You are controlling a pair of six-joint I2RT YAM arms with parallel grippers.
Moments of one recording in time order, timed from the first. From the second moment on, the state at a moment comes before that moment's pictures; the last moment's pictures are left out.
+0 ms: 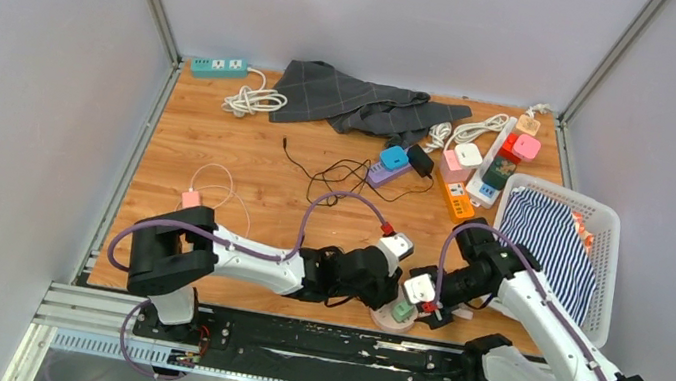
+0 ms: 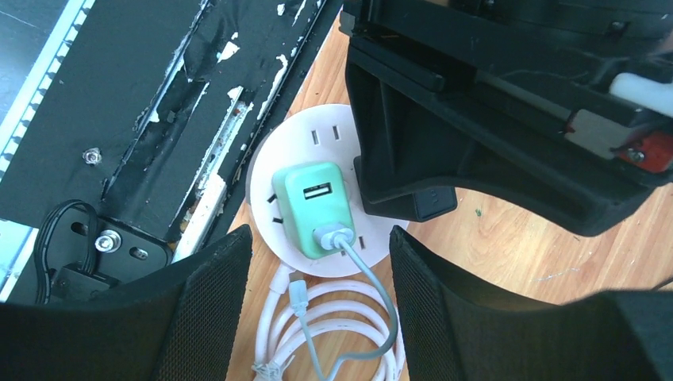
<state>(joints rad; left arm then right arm) -1.29 1.67 0.85 0.21 -0.16 -0.50 0.39 0.95 0.66 -1.15 -0.85 -1.69</state>
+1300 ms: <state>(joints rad) -1.32 1.72 0.87 0.29 -0.18 -0.44 0.46 1.00 0.62 -1.15 -0.79 -1.72</state>
